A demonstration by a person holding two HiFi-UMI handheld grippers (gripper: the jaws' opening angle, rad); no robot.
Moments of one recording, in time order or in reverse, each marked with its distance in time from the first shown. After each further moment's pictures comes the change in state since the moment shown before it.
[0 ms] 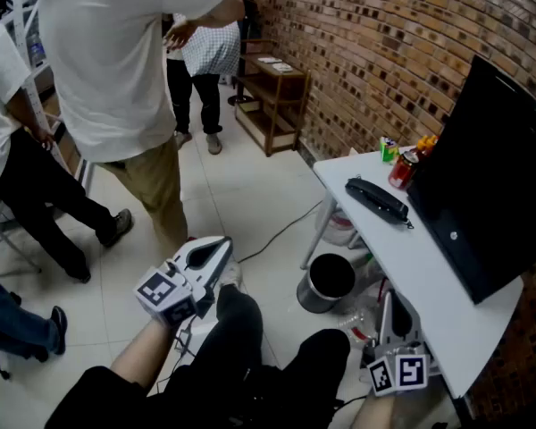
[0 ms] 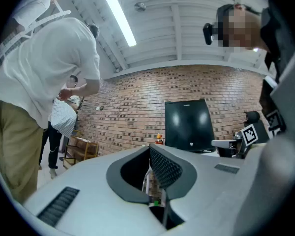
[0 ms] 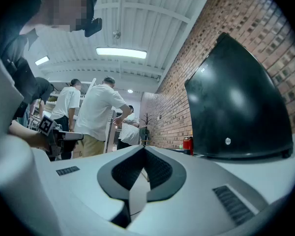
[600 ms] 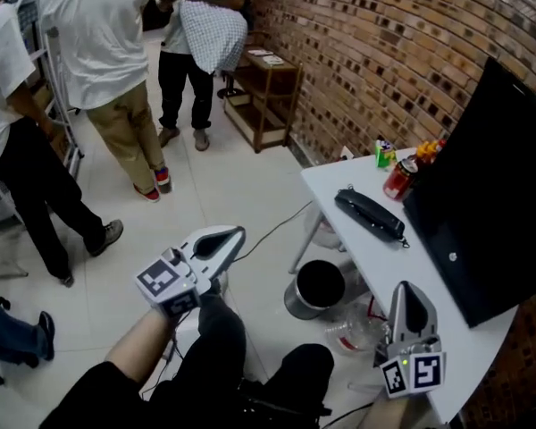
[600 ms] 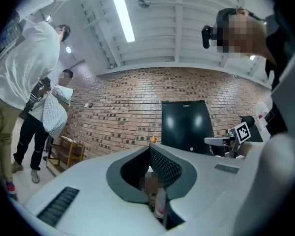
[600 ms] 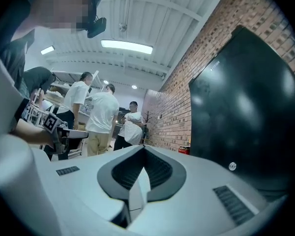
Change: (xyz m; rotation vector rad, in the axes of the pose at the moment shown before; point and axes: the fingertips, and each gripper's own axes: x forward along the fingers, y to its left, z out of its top) left arm 0.103 0.006 0.008 -0.023 -0.039 -0.140; right arm 0.061 -0.050 0.032 -0.101 0.035 0.009
